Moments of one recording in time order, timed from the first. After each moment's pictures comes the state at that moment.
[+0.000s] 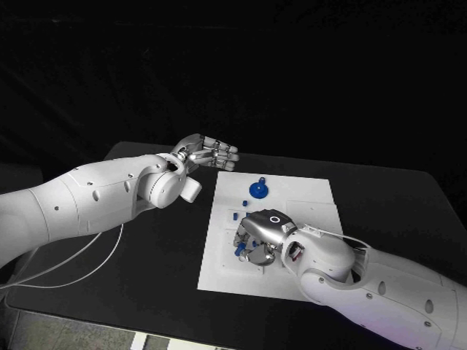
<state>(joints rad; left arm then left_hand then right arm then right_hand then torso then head) 1.28 -0.69 -0.10 1.21 -0.24 -0.18 0.24 1.36 0.05 0.06 -0.22 0.11 1.01 0.16 0.06 0.06 1.11 0.14 0.06 0.06 1.18 0.11 0.06 0.07 0.06 1.02 0.10 0.08 0.33 0.91 -0.58 0.09 1.60 -1.88 -0.17 -0.25 1.28 -0.09 0.60 -0.22 0.05 1.27 0.08 0.06 0.07 1.35 0.04 0.06 0.06 1.45 -0.07 0.81 0.63 0.09 1.46 -0.09 0.52 1.31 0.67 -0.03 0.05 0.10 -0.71</state>
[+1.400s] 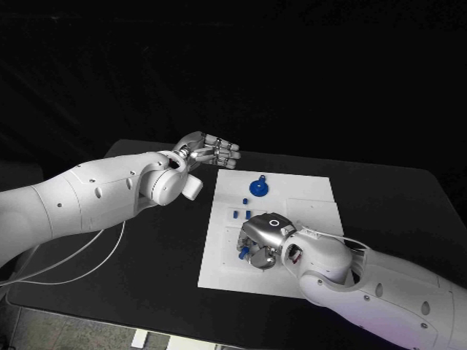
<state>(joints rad) 1.28 -0.68 -0.10 1.20 -0.24 -0.18 0.24 1.36 0.05 0.06 -0.22 0.11 1.01 0.16 0.06 0.06 1.11 0.14 0.06 0.06 1.18 0.11 0.06 0.07 0.06 1.02 0.10 0.08 0.32 0.90 -0.57 0.07 1.58 -1.91 -0.13 -0.27 1.26 -0.09 0.60 -0.23 0.05 1.28 0.07 0.06 0.07 1.35 0.04 0.06 0.06 1.45 -0.07 0.81 0.63 0.09 1.47 -0.09 0.52 1.31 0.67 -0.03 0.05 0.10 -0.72</state>
